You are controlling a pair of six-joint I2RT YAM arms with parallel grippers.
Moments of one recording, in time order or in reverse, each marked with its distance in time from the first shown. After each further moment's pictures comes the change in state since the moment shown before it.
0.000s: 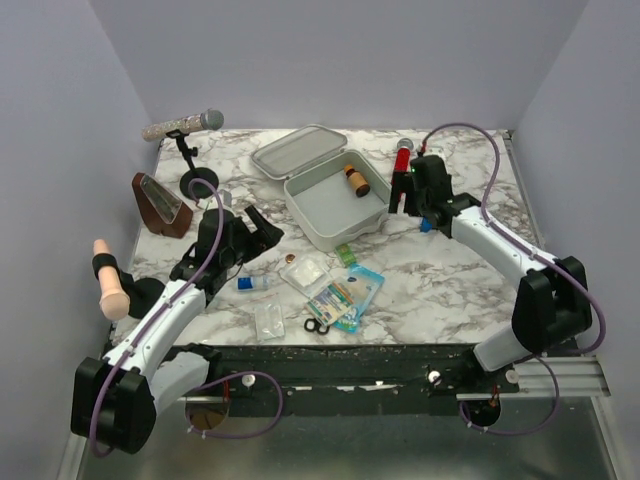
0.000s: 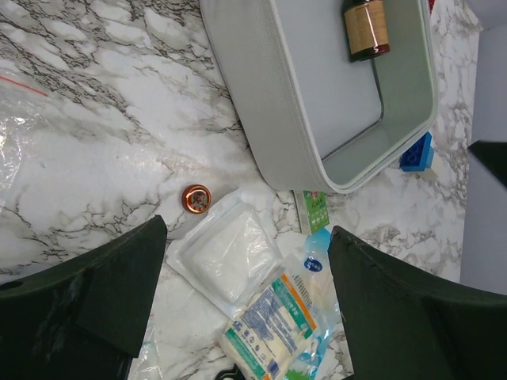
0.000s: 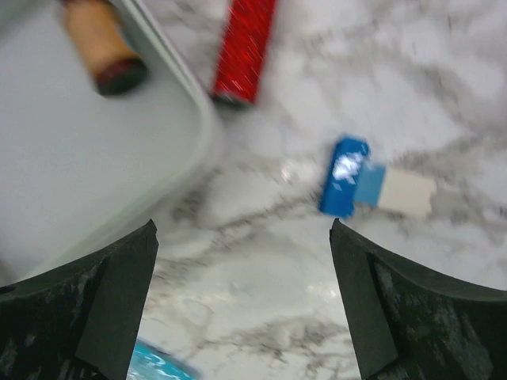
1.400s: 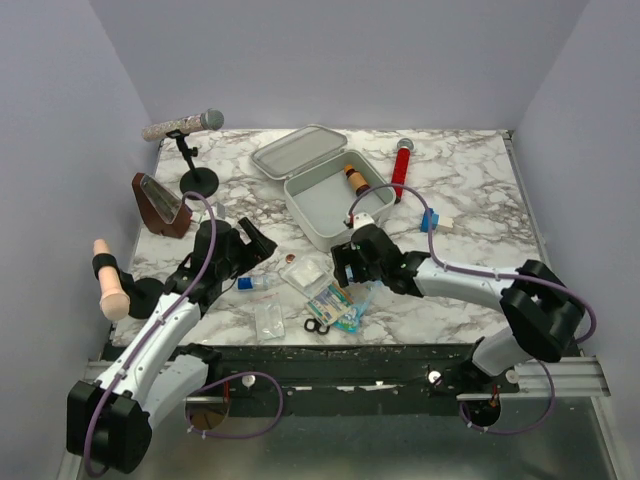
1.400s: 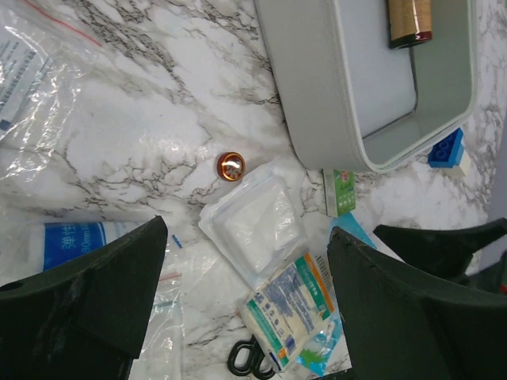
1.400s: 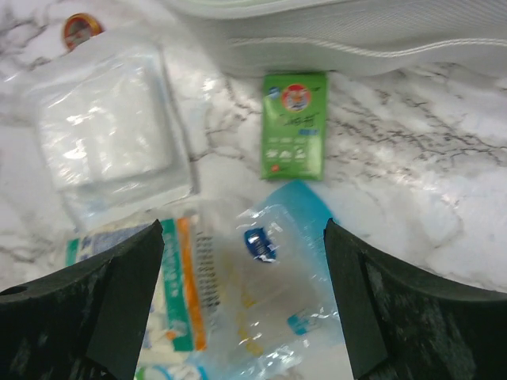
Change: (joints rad) left arm -0.009 -0.108 -0.042 -0.117 -0.032 -0.030; right arm 0.410 0.011 -0.411 0.287 -0.121 0.064
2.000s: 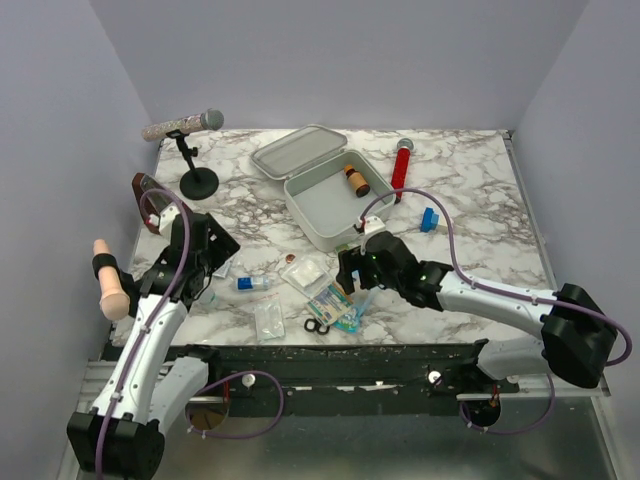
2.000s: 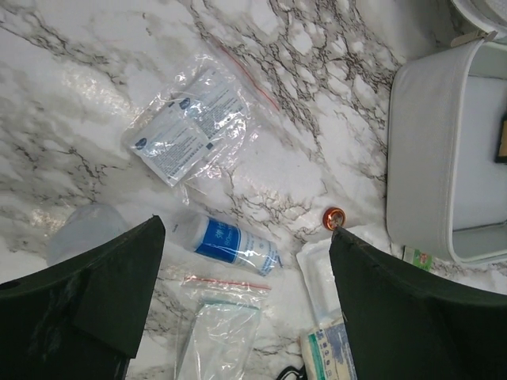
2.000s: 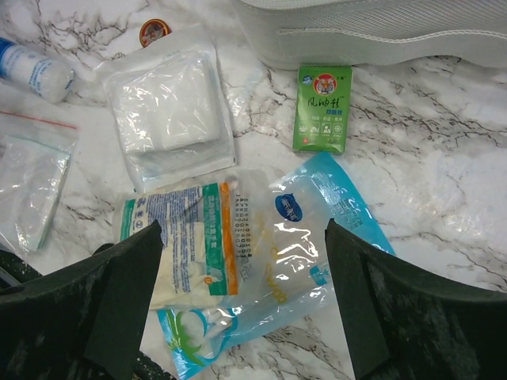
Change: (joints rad) left arm 0.154 -0.044 0.168 -0.377 -0.258 0.030; right arm 0.080 -0.241 -0.089 -0.035 0.001 0.023
